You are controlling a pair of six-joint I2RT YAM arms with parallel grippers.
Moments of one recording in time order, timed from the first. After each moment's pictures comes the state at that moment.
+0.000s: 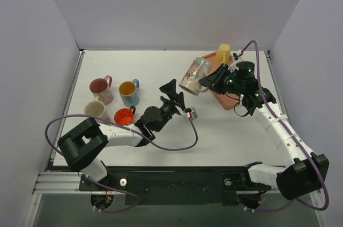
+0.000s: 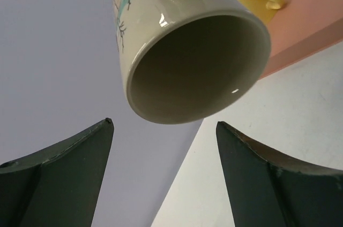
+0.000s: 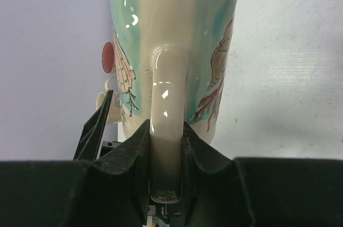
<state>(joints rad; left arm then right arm) -0.96 1.56 0.67 1.02 -0.26 1.10 0.29 1.21 1.08 -0.32 -0.33 0.86</state>
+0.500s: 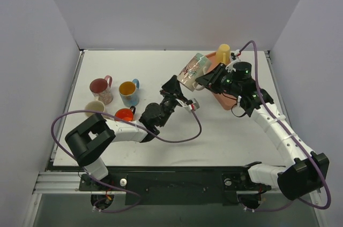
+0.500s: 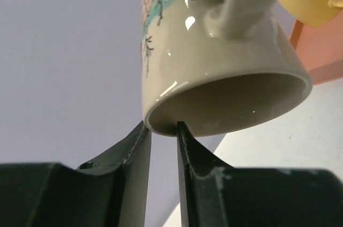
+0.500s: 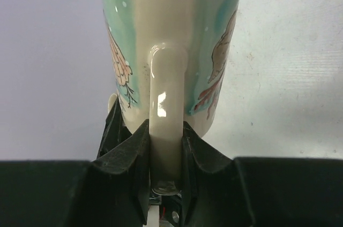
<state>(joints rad) -0.94 1.67 0.74 1.21 -0.37 1.19 0.36 1.20 1.07 -0.27 -0.30 0.93</state>
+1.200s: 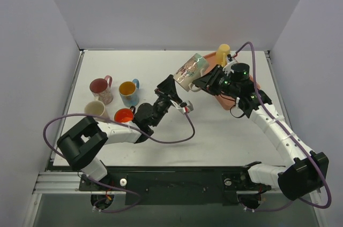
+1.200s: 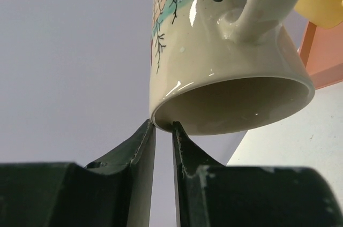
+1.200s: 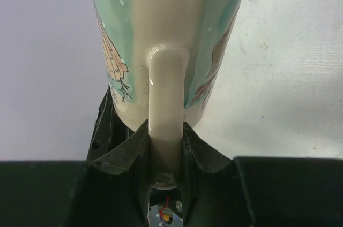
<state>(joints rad) -0.89 1.61 0.70 1.24 -0.27 1.22 0.38 1.20 1.05 -0.23 -0.34 0.94</state>
